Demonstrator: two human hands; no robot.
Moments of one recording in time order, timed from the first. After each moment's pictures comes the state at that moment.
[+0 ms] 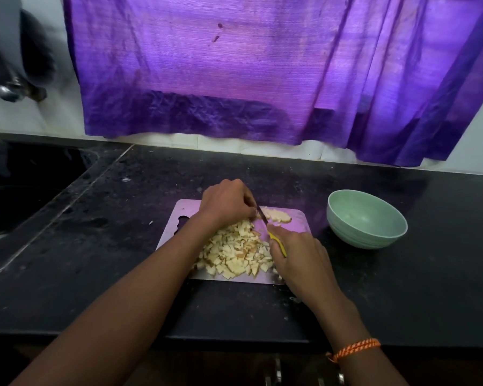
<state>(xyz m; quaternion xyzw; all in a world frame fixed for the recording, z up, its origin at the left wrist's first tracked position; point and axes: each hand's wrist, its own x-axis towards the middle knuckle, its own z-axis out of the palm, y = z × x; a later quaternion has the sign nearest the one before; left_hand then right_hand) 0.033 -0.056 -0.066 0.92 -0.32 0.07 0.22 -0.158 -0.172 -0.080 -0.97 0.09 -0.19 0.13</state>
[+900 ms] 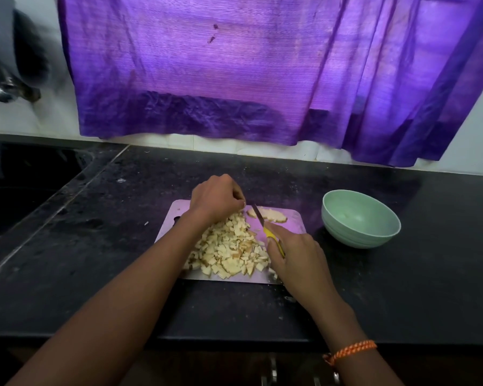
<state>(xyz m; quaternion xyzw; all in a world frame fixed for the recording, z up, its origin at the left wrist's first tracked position) 0.041 -0.051 -0.062 0.93 -0.28 0.07 0.25 -0.163 -0.173 -0.079 -0.96 0.08 -0.23 0.16</state>
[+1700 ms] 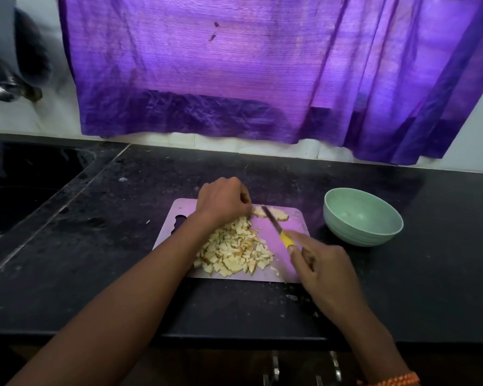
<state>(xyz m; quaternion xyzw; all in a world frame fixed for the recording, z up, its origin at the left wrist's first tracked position) 0.031 -0.056 -0.065 0.92 -0.31 0.09 0.21 -0.197 -0.201 -0.089 -0.93 0.06 -0.27 0.25</state>
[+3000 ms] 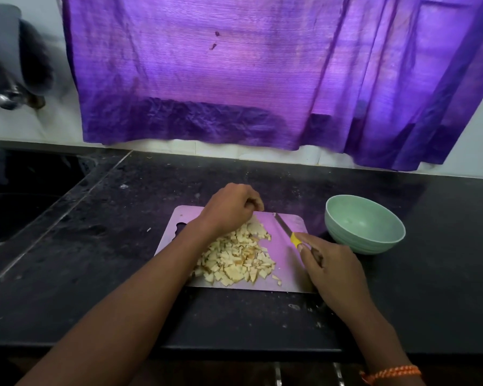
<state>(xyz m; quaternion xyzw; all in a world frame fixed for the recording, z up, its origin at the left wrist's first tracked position) 0.025 -0.054 -0.058 0.85 -0.42 0.06 0.32 -0.180 -0.231 -0.100 -0.93 0.10 -0.27 0.21</state>
